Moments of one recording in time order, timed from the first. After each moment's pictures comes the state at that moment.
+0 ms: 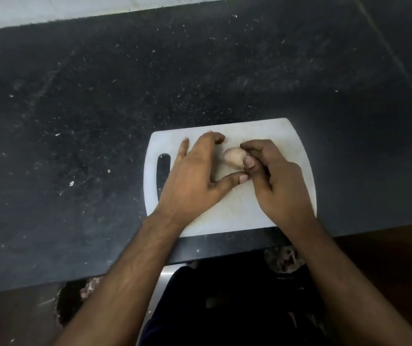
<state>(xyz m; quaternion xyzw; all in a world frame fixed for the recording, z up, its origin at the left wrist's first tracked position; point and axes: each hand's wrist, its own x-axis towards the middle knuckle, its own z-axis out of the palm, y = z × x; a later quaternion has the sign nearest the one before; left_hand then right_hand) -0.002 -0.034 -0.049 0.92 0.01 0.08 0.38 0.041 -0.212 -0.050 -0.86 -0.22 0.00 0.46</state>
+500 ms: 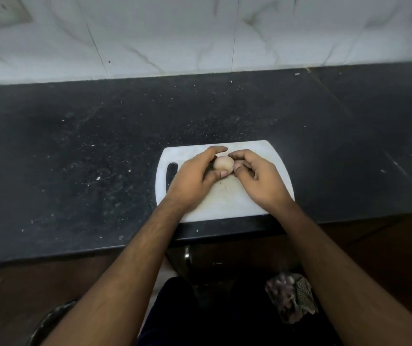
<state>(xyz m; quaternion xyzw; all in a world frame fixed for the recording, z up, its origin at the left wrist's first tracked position) -0.017 -0.031 -0.059 0.88 -0.01 0.11 0.46 0.038 -0.216 -0.049 -0.83 -0.25 0.05 0.49</state>
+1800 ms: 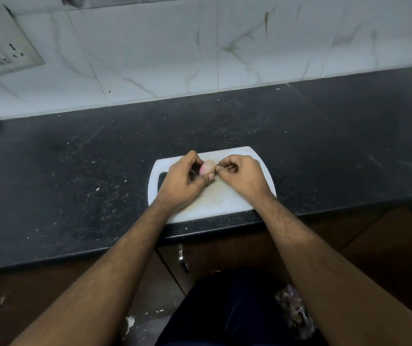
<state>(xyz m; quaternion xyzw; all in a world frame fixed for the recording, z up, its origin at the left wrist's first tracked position) -0.020 -0.032 -0.057 0.89 -0.03 0.19 0.40 0.052 -0.211 -0.058 -0.85 -0.18 0.00 0.50</state>
